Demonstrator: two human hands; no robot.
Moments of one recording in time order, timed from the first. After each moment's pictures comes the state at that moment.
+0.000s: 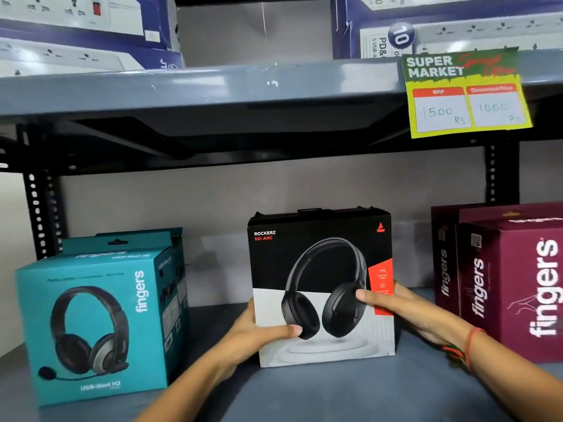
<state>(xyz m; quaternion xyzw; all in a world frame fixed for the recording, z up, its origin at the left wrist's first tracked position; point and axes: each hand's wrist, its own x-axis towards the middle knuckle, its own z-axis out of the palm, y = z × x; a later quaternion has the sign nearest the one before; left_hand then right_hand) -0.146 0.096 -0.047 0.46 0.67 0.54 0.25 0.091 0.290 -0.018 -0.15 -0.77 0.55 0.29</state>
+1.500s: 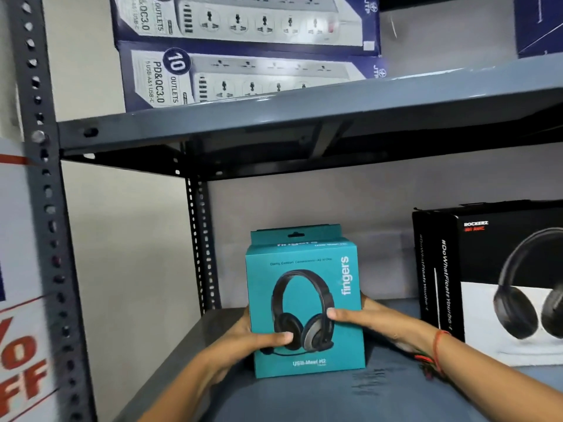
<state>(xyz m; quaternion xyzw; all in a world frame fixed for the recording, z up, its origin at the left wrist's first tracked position) -0.364 -0.140 -0.037 0.46 0.67 0.52 0.27 -0.166 0.064 -0.020 -0.06 -0.81 0.55 0.17</state>
